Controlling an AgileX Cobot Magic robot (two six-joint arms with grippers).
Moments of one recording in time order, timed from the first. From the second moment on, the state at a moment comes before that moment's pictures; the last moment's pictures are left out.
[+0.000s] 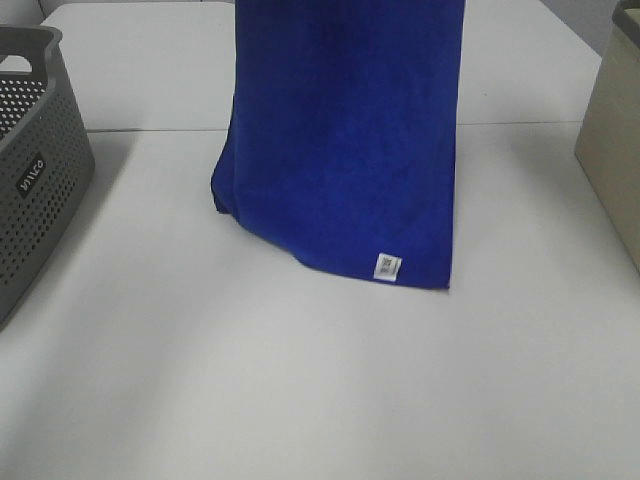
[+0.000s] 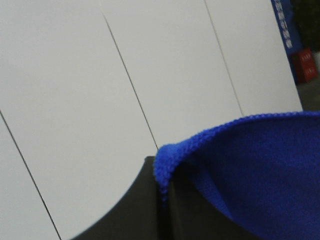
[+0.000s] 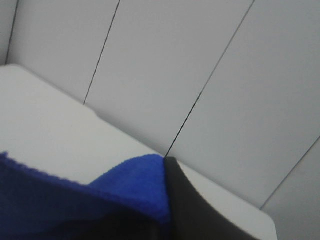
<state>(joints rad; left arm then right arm) -0.39 2.08 -2.11 0.10 -0.12 0.22 0.24 1.87 -1.85 0.22 0.08 -0.67</state>
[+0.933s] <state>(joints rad) -0.32 2.40 -2.56 0.14 0.00 0.21 0.24 2.27 -2.41 0.38 0.28 -0.67</state>
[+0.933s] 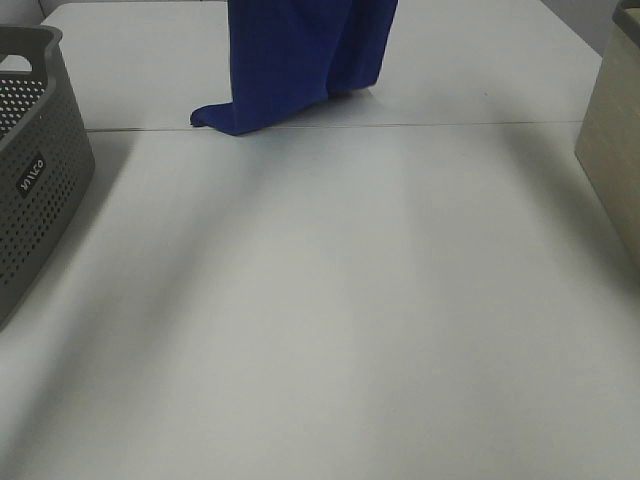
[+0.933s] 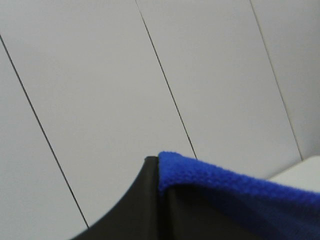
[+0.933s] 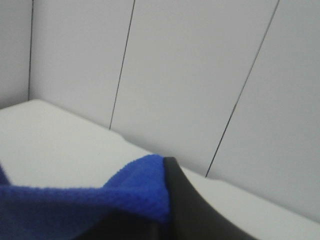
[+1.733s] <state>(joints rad) -0.32 2.38 -2.56 -0.22 1.13 0.33 0.17 2.28 -2.42 0.18 1.21 -0.53</state>
